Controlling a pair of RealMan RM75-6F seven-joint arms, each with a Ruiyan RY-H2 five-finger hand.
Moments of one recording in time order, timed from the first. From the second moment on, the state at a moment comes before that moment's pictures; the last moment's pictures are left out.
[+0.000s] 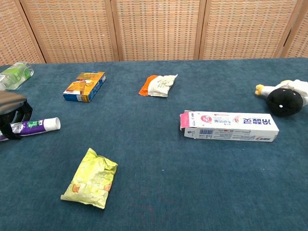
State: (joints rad) left arm -0.66 -1.55 -0.08 -1.20 0.80 0.92 0.64; right arm 0.13 -1.25 0.06 -1.64 -1.48 1.43 -0.18
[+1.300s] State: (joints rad) left arm -0.61 -1.21 -0.11 -1.46 1.37 1.17 0.21; right arm 0.38 -1.31 0.18 -1.71 -1.33 1.12 -0.31
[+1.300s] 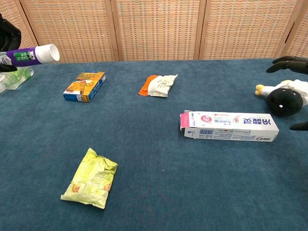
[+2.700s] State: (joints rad) left arm -0.59 -1.25 -0.10 -1.37 1.42 1.15 0.19; right arm 0.66 -1.66 0.23 -1.34 -0.96 0.93 -0.41
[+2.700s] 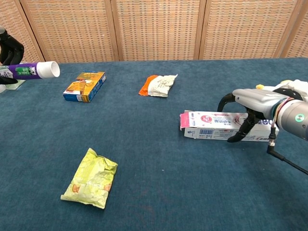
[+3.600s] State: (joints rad) left arm -0.59 -1.24 -0.11 -1.40 1.43 1.16 0.17; right arm 0.61 -1.62 0.22 -1.39 -1.07 1.03 -0.29
